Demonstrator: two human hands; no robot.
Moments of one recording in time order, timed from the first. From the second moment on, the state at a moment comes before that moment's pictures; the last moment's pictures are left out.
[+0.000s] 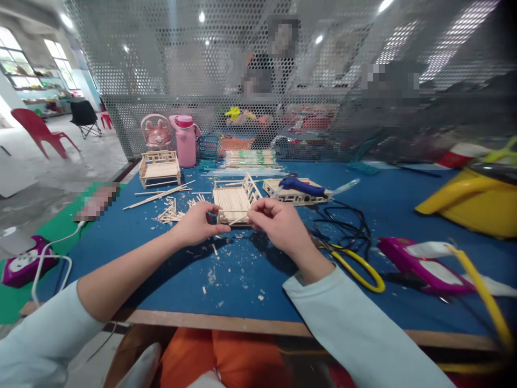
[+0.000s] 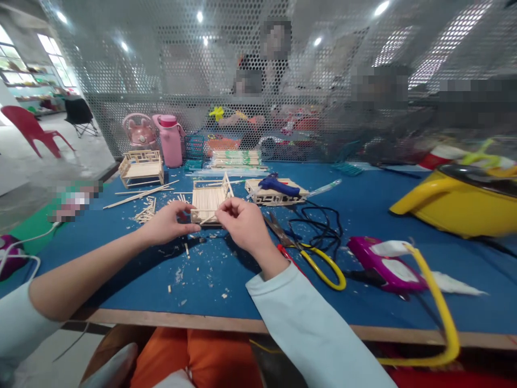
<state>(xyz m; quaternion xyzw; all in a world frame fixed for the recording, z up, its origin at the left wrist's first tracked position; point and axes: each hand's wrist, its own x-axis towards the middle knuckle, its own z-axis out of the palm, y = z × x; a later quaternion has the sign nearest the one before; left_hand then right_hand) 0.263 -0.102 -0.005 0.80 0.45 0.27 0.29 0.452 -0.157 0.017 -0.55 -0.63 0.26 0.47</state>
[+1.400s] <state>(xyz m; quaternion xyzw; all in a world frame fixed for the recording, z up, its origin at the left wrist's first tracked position) 0.274 -0.096 -0.019 0.78 0.42 0.31 0.35 0.446 -0.148 0.002 -0.57 -0.57 0.28 0.53</state>
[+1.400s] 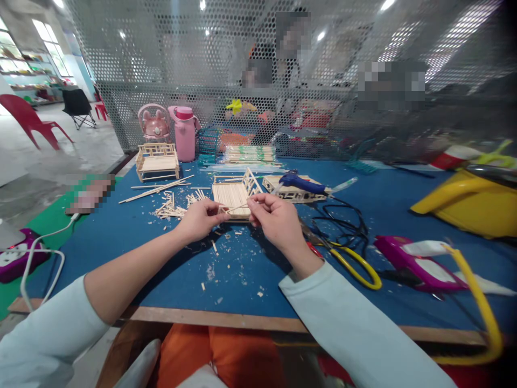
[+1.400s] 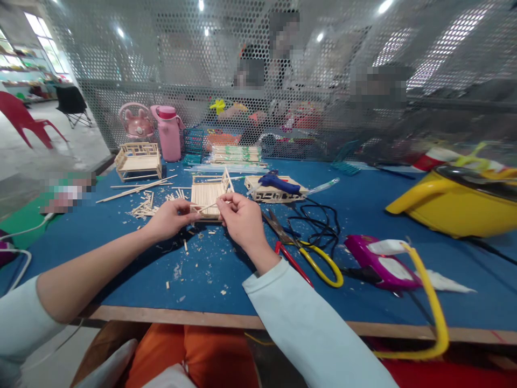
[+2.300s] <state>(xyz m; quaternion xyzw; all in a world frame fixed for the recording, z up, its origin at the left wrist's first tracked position) 0.244 -0.089 0.003 0.78 0.46 0.28 0.32 0.446 -0.146 -0.002 -0.56 -0.54 0.30 0.55</state>
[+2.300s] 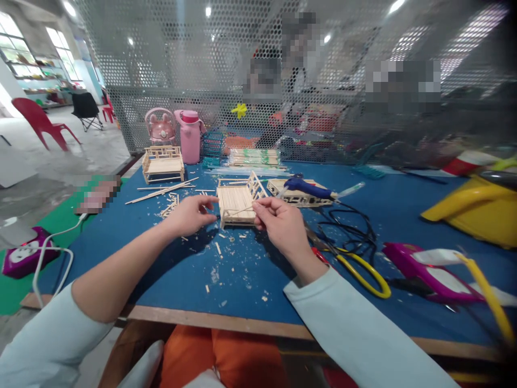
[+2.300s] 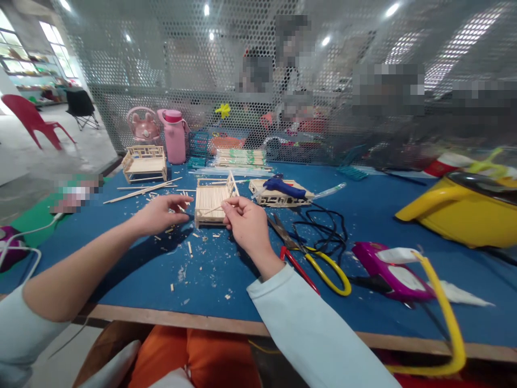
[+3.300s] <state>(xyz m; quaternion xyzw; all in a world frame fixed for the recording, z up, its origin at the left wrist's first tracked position) 0.189 -0.051 0.009 0.83 0.53 0.13 0.12 0.442 -0.158 0.002 -0.53 -0.65 0.20 0.51</state>
